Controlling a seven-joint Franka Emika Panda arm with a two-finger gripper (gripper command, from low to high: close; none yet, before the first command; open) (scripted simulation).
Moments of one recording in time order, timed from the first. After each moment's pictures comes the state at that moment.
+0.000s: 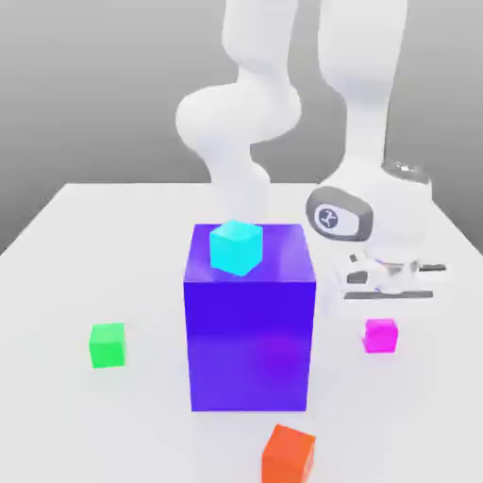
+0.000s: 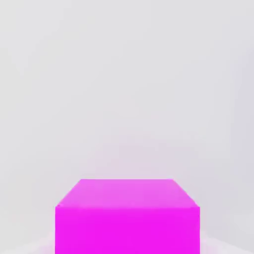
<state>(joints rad) 0.64 0.20 0.07 -2.90 -0.28 3.10 1.75</state>
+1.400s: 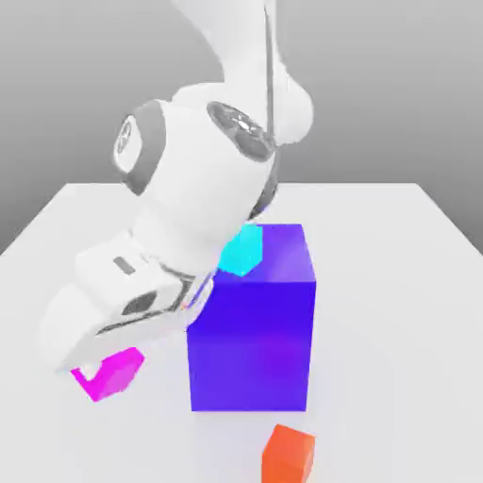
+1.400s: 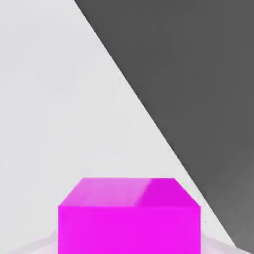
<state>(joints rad) -0.11 0.04 -0.23 -2.47 -0.79 2.47 0.43</state>
